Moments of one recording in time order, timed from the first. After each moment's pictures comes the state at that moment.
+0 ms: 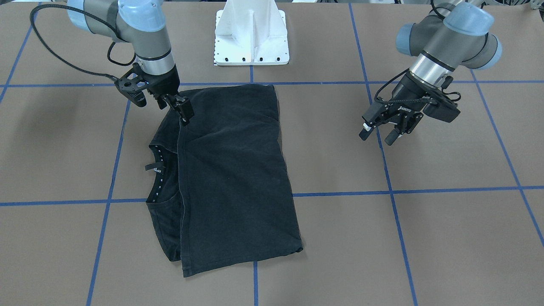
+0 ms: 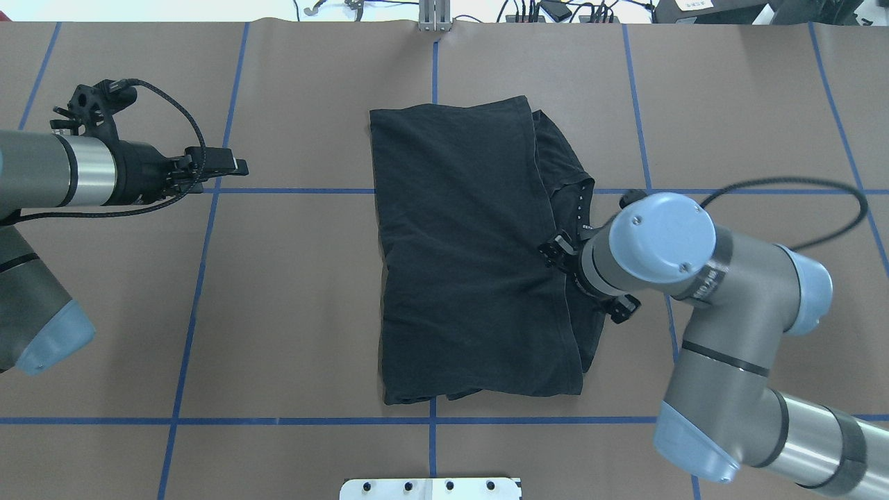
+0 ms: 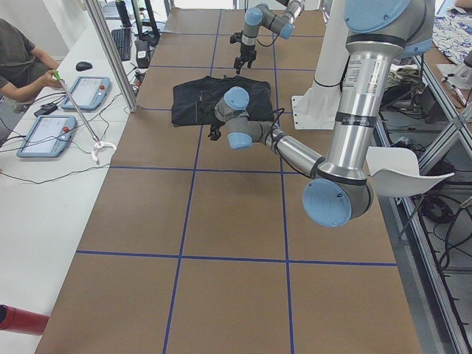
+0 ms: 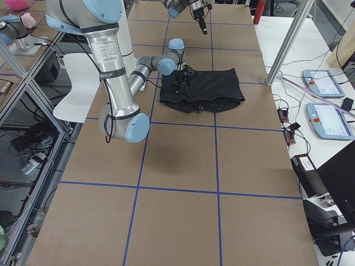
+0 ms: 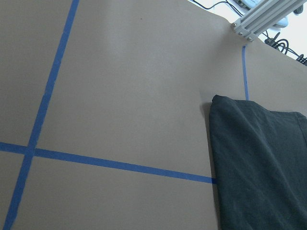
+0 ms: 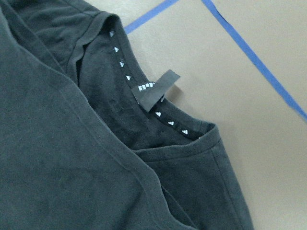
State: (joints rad) left arm -0.80 -1.75 -1.83 -2.41 -1.88 -1.39; right arm 0.49 -1.25 1.99 -1.51 1.76 2.10
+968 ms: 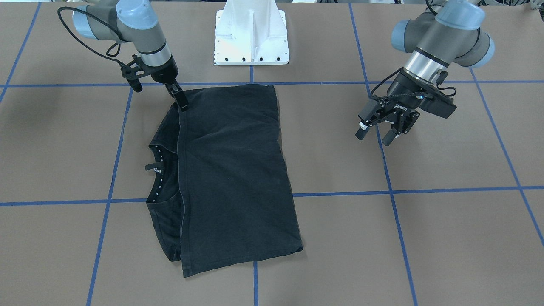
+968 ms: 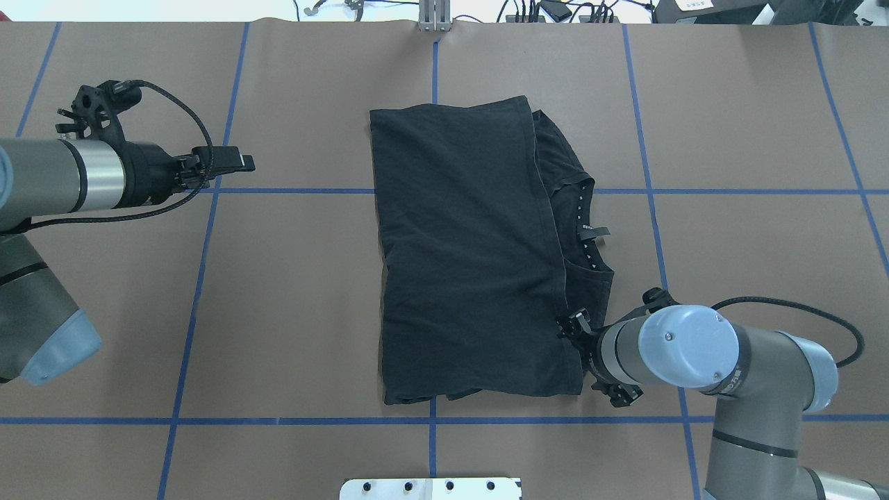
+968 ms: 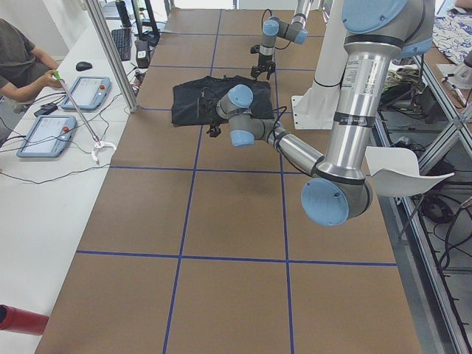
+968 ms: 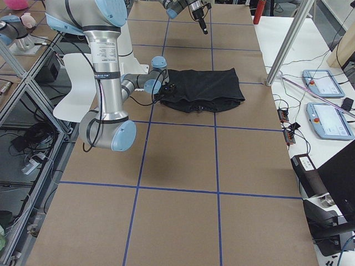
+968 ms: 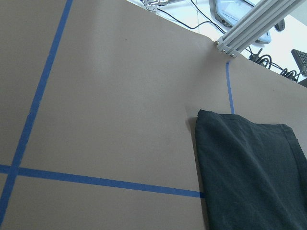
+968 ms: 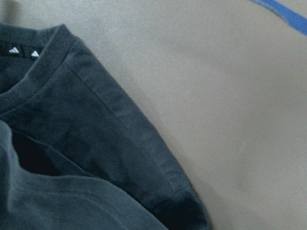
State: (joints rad) left arm -0.78 -1.75 -1.85 -2.42 -1.81 -1.39; right arm 0.31 -1.42 1.98 -1.29 1.70 2.37
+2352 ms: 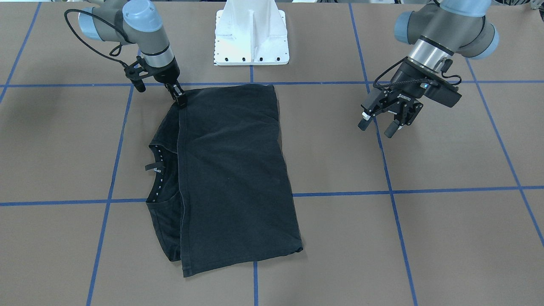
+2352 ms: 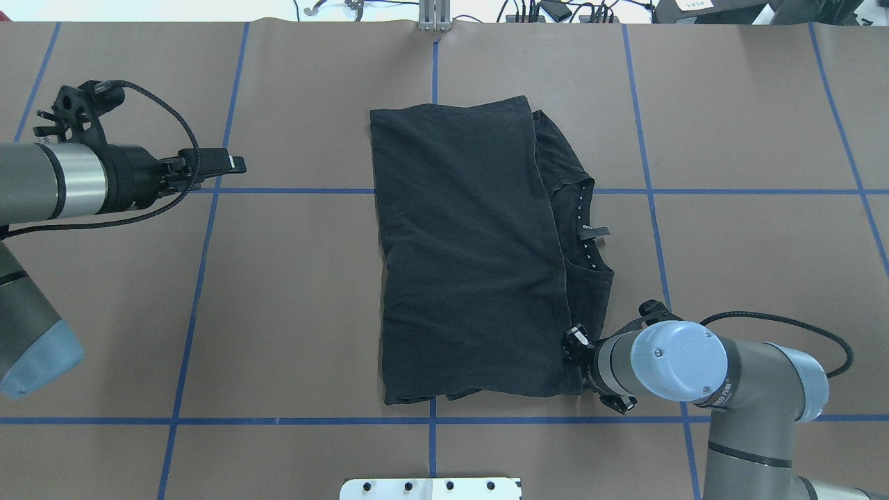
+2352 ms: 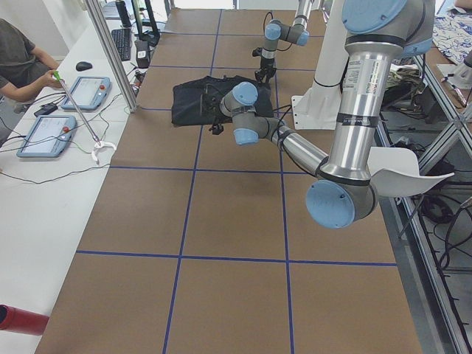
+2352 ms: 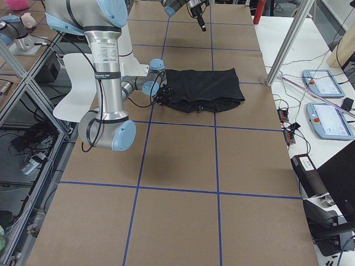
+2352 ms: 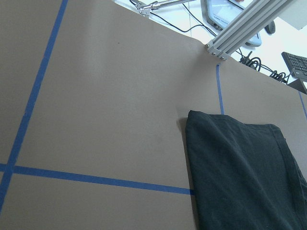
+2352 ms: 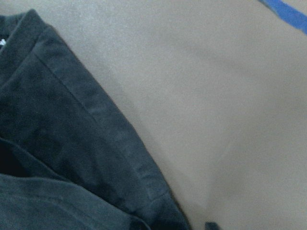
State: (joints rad) left arm -0.77 -1.71 -1.91 -2.41 -1.80 -1.39; right arm 0.29 -1.42 1.96 -1.29 1.69 2.36
